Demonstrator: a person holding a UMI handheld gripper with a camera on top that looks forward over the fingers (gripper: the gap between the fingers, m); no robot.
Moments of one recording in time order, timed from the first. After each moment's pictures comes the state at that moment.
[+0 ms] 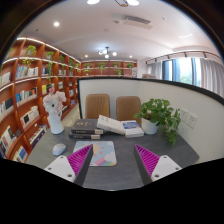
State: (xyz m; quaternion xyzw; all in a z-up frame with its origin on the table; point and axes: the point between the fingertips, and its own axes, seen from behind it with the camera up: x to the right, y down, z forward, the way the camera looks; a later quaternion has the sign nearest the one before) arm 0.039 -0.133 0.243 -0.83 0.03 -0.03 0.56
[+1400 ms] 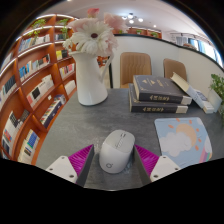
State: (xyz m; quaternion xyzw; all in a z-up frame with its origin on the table) arm -0.304 0.075 -0.011 -0.91 -0.03 0.05 0.40
